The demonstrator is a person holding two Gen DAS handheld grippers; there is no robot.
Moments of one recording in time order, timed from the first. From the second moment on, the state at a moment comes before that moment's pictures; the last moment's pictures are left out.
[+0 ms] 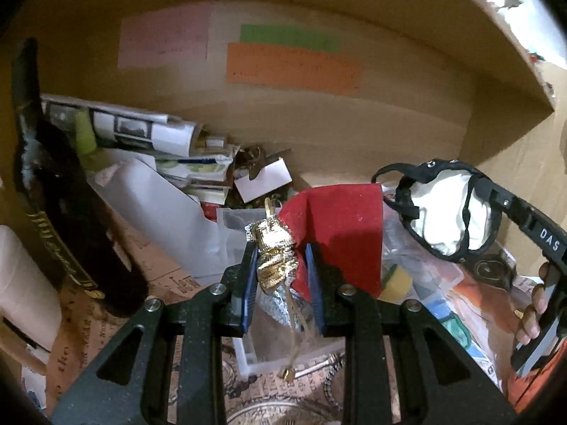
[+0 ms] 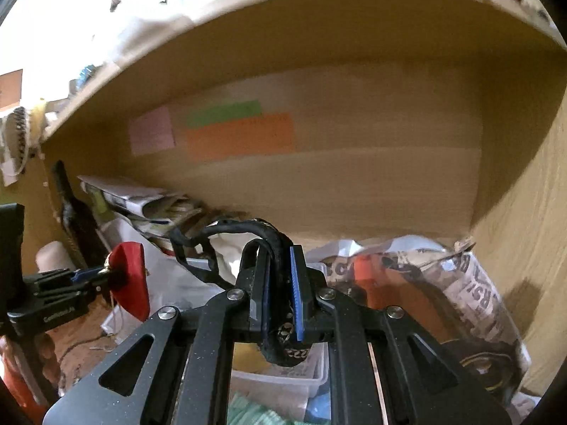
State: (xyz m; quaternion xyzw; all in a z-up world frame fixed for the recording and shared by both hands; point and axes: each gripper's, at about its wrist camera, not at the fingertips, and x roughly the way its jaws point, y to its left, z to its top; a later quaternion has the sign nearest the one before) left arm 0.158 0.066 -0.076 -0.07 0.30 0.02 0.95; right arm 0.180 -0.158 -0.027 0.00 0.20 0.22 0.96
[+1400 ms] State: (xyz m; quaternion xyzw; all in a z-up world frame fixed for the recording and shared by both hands) left arm 0.124 0.044 -0.054 -0.04 0.27 -0.01 0.96; right arm 0.157 -0.154 -0.033 -0.05 0.21 0.24 0.95
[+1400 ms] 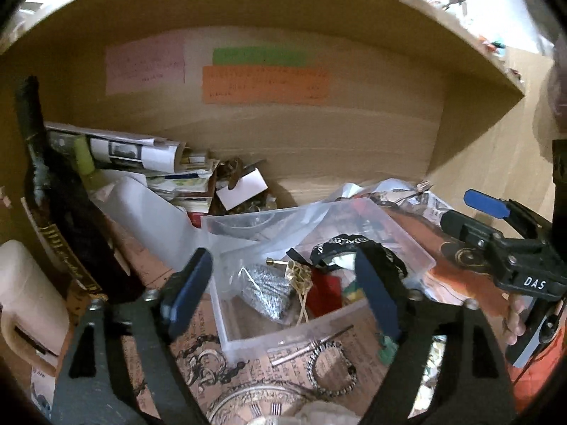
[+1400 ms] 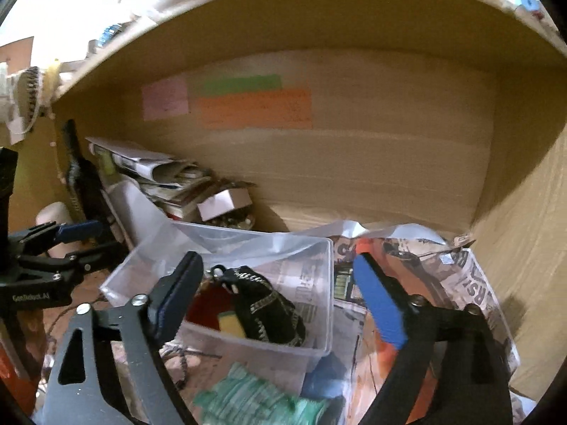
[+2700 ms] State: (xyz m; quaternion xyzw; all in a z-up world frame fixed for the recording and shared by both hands) left arm 0.064 0.024 -0.173 -0.05 0.42 -0.04 0.91; right arm 0.150 -0.170 -0.143 -0.04 0.40 0.25 0.88
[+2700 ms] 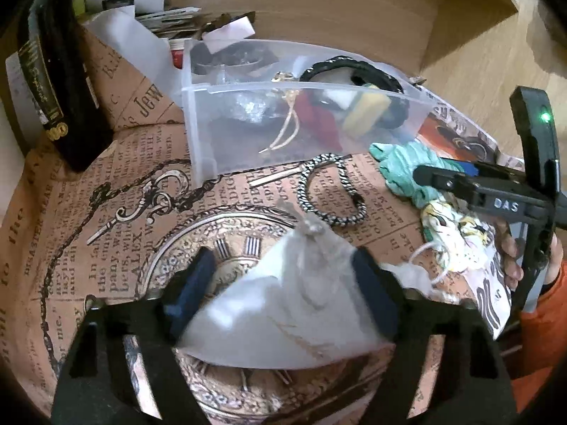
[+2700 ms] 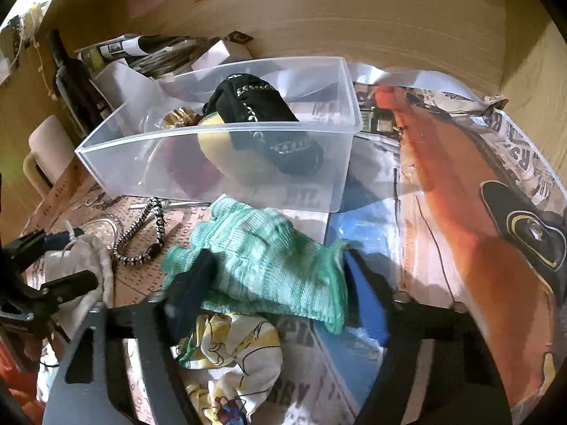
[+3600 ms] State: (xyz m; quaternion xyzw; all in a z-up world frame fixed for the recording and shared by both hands) left arm 0.058 0.040 -0.070 -0.04 0.29 -0.02 0.96; right arm 0.118 -0.177 -0.063 -0.03 0.27 0.27 0.92
